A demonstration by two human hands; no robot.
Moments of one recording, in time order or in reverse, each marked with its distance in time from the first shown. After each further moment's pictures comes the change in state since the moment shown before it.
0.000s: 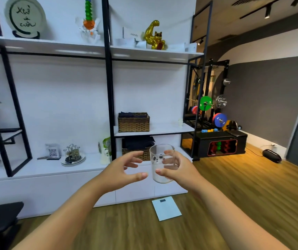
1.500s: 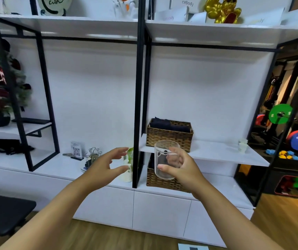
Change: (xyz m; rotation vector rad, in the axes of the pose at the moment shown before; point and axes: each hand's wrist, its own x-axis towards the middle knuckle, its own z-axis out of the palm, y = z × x) left_hand 0.367 -0.254 -0.101 0.106 0.390 -0.262; right_hand 0.530 0.114 0.044 0.170 -0.266 -0.095
